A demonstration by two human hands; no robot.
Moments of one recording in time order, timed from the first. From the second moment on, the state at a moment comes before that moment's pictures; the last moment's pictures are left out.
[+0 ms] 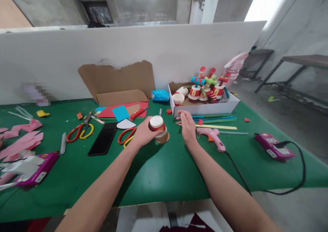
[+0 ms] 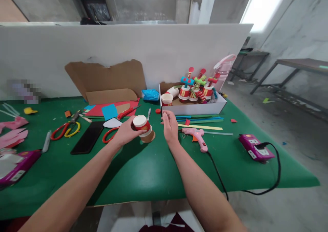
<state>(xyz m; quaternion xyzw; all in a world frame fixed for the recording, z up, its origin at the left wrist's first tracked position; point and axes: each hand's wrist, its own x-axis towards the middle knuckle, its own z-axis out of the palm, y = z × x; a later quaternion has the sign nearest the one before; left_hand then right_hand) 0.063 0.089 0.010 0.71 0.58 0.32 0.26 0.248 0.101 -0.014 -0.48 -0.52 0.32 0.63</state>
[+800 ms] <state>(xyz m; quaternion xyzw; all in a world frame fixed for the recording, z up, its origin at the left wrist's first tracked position) 0.068 0.082 -0.011 0.75 0.57 0.29 0.19 0.241 0.099 -0.024 -0.48 -0.57 0.38 0.55</state>
